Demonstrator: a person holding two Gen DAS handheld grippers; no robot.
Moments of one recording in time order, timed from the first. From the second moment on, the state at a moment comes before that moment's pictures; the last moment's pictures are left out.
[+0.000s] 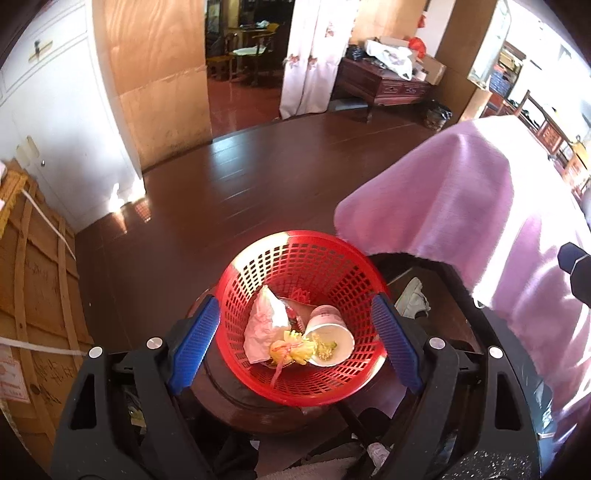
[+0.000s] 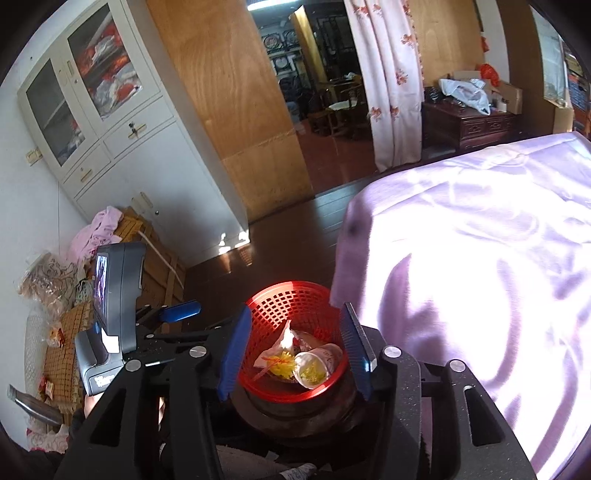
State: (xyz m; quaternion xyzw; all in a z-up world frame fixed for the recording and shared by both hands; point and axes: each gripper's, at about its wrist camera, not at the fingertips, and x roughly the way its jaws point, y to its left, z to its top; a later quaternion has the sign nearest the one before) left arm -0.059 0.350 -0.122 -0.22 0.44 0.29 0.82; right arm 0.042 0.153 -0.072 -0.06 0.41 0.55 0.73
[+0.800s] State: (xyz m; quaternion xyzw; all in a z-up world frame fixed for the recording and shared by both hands) left arm -0.034 0.245 -0.061 -0.06 0.40 0.29 0.87; right arm 0.041 0.049 -0.058 -0.08 0.37 0.48 0.79
